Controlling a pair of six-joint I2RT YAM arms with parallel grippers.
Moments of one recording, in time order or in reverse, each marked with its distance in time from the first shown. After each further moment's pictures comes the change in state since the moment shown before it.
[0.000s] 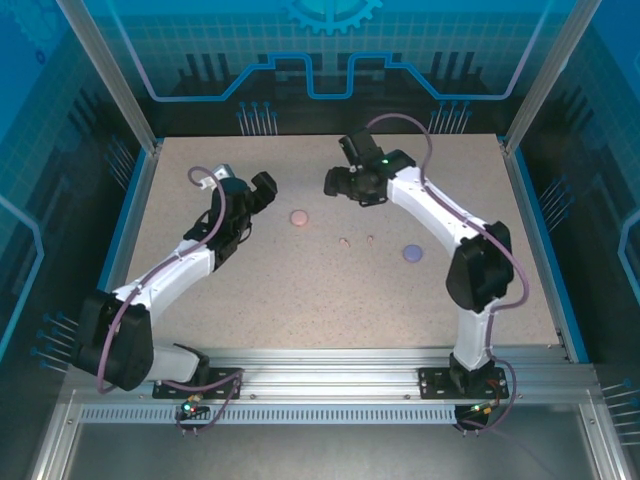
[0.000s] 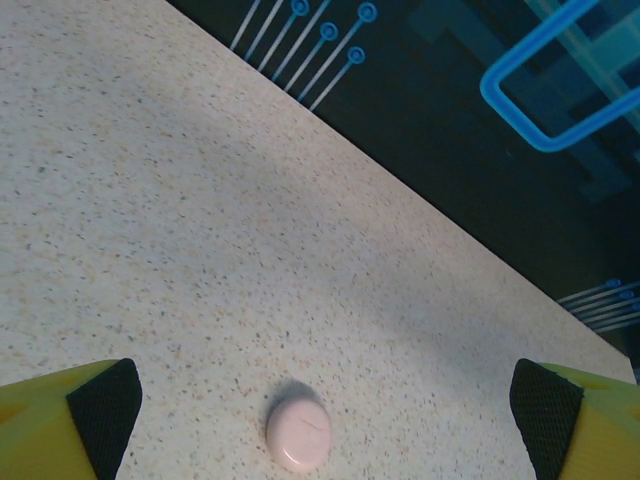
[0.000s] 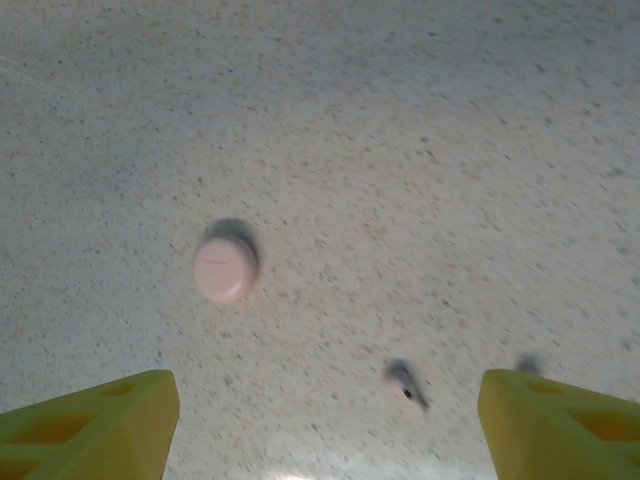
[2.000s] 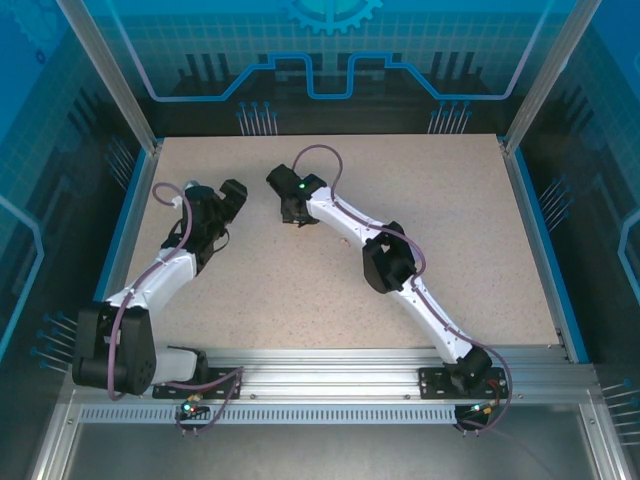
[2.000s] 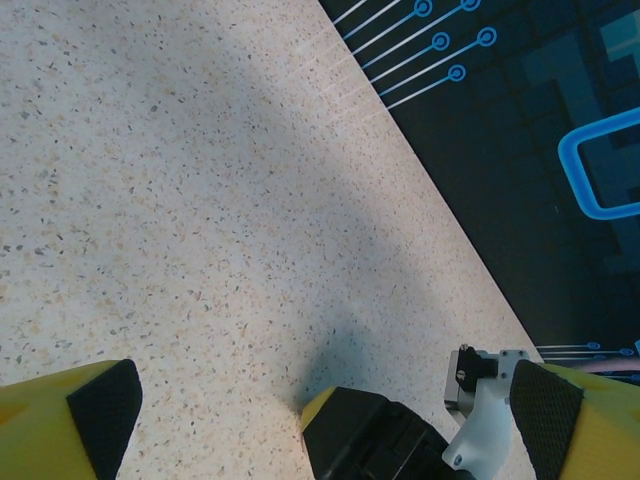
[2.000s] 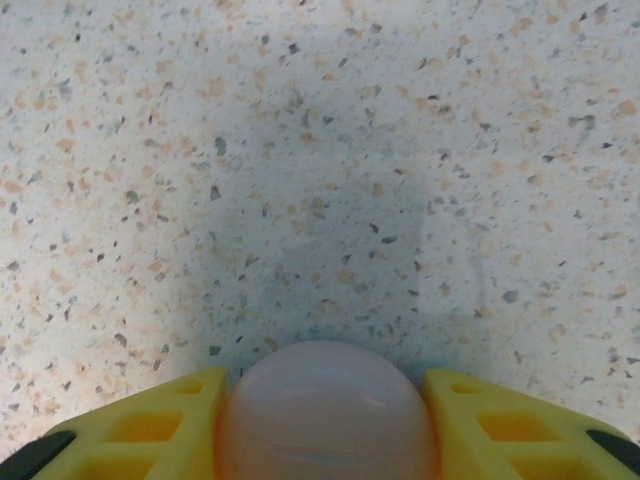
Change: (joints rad) left arm 0.209 -0.050 -0.121 0.009 0.221 -0.185; right arm 0.196 0.743 0.718 -0.175 0.177 0.074
